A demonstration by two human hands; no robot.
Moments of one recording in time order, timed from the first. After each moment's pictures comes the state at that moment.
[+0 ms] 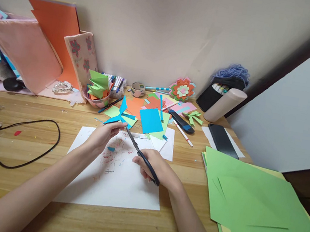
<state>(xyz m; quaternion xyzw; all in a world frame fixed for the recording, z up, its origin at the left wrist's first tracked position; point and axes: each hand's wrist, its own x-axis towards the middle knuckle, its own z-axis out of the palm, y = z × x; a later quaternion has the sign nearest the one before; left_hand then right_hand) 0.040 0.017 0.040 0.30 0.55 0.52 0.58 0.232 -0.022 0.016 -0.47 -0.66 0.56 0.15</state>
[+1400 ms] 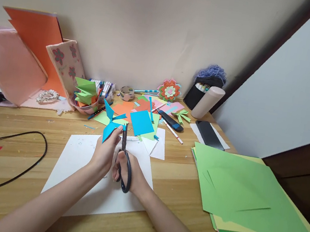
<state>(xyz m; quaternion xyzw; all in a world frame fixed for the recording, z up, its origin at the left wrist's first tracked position) 0.084 -0.010 0.043 0.27 0.58 0.56 0.53 0.174 -0.044 0.003 -0.42 -0.55 0.62 0.38</state>
